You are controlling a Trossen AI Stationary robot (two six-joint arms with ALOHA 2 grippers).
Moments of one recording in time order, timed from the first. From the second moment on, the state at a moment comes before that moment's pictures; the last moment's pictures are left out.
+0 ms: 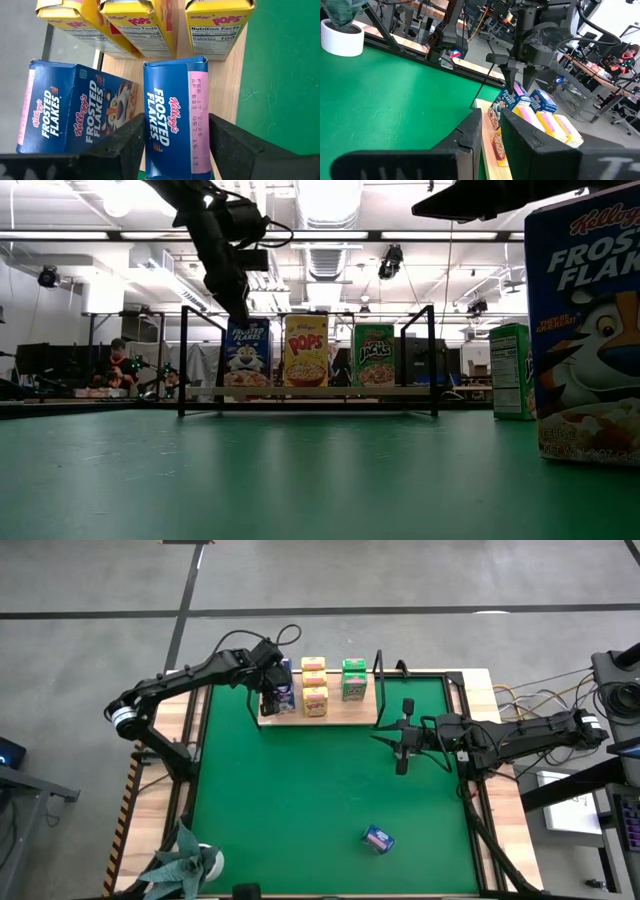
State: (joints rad) left arm 0.61 1.53 1.29 -0.81 -0.01 0.50; right arm 0.04 0.91 0.61 0.16 0.21 -0.40
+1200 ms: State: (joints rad) left arm 0.69 1.53 1.29 -0.78 0.04 0.63; right arm 0.04 0.91 0.61 0.16 0.21 -0.39
